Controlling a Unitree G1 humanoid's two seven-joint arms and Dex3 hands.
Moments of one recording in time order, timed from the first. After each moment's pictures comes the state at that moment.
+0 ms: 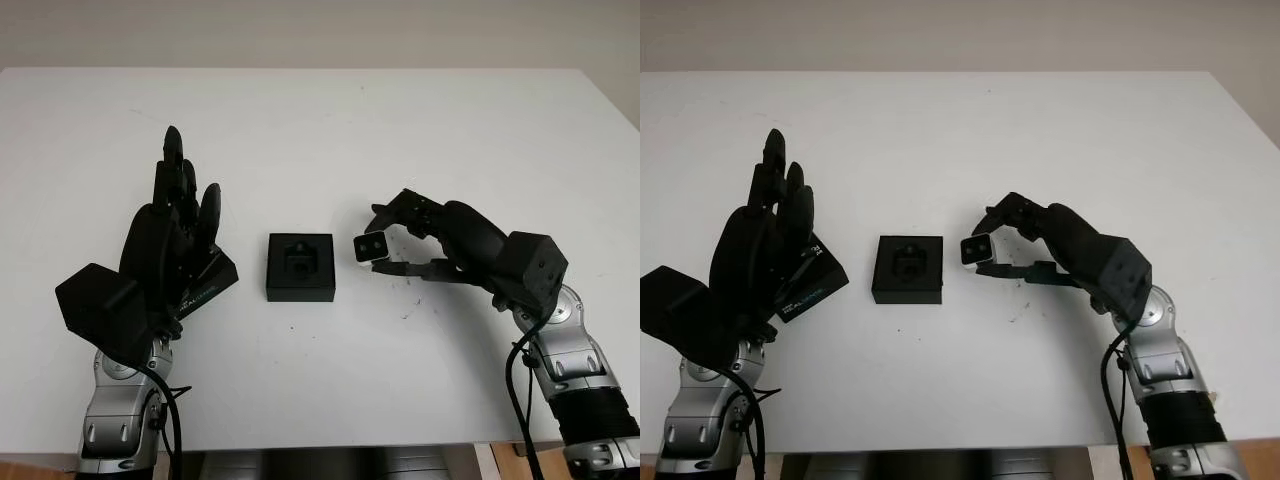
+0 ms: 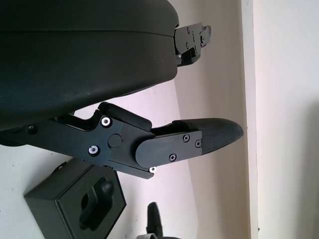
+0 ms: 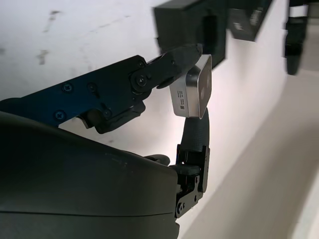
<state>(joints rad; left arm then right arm) -0.10 0.15 0.13 -0.23 -0.09 0.06 -0.10 -0.35 -0.38 0.02 0.26 0.05 -0.16 0.43</state>
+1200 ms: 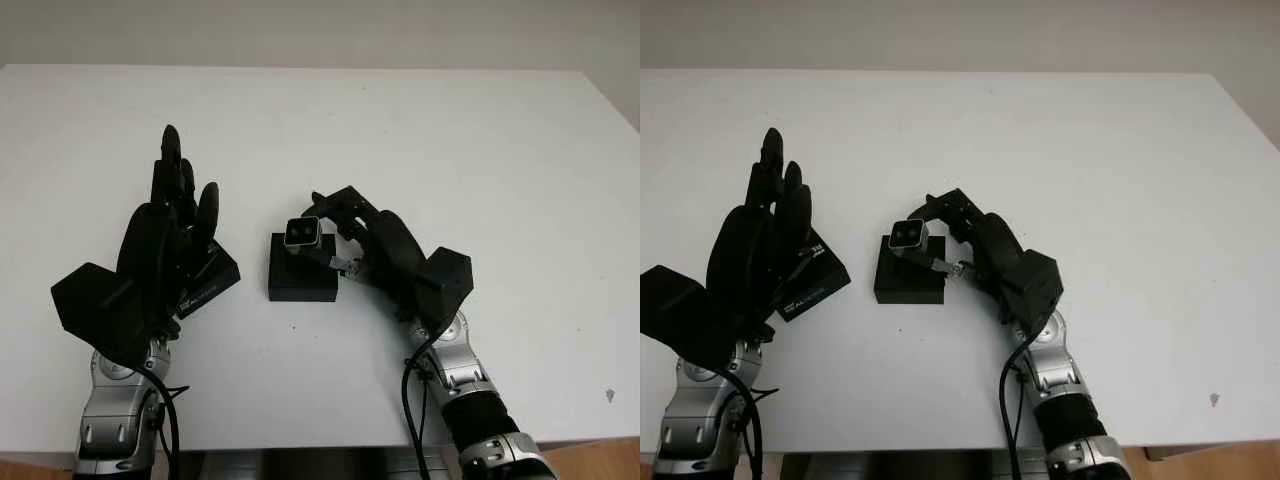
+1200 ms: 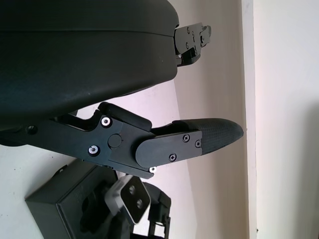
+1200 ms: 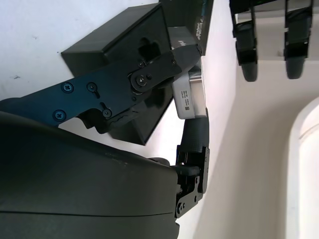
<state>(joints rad) -0.10 0.15 0.13 -0.24 -0.09 0.07 -0.10 -0.43 -0.05 0.07 0.56 0.01 -0.33 0.26</state>
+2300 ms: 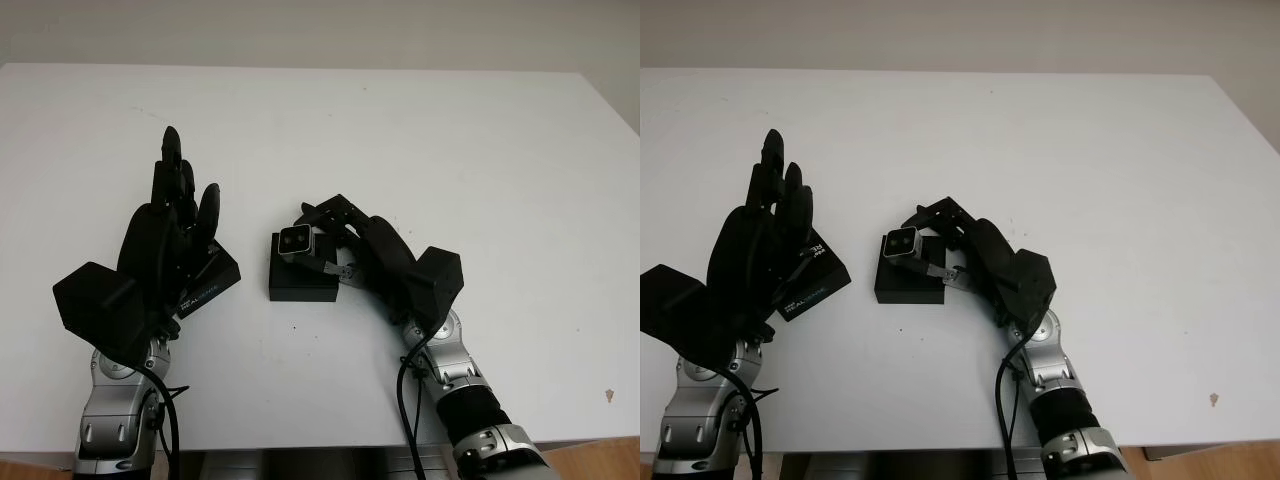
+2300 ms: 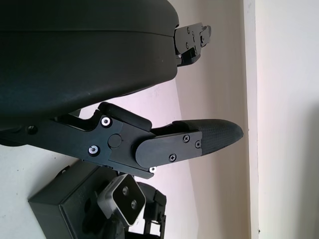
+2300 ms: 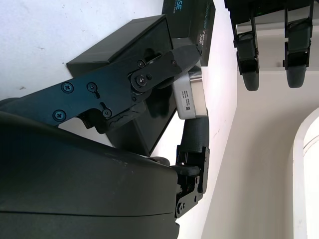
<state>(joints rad) -0.10 0.15 0.13 -0.24 -0.09 0.08 -0.11 -0.43 -0.05 0.06 0.58 0.03 -0.33 0.32</state>
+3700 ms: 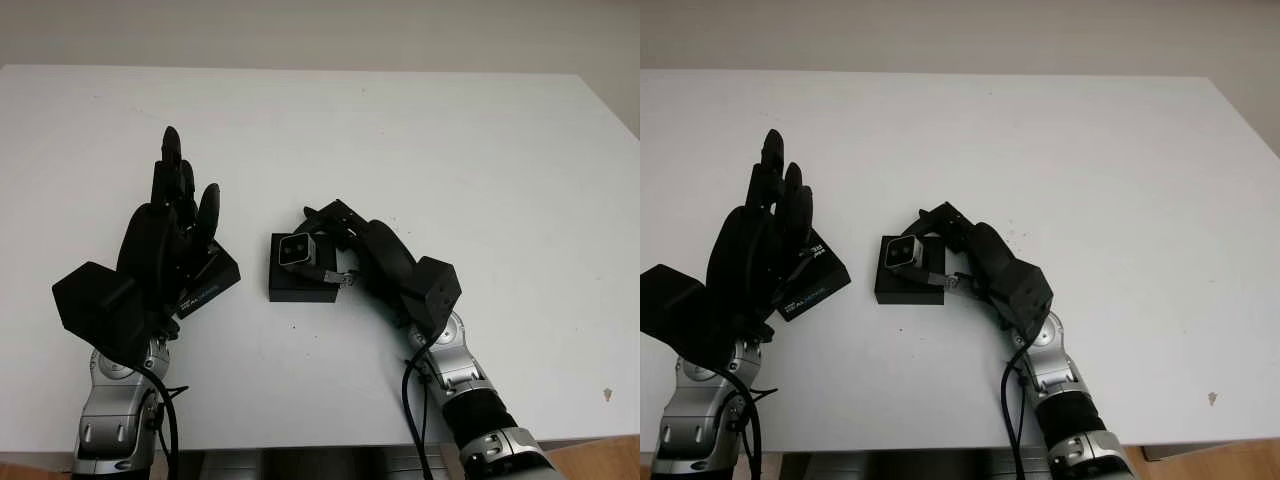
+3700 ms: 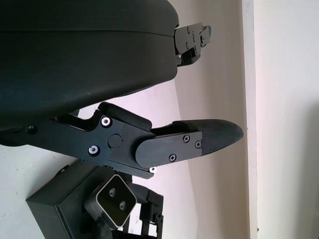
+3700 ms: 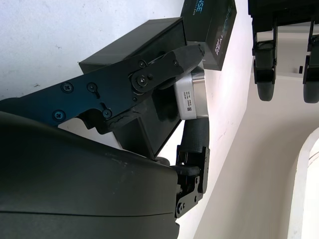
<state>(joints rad) -0.10 0.16 0.13 -0.24 -0.09 0.08 -0.11 -0.43 -0.07 0.09 0.61 -0.06 -0.41 0.29</state>
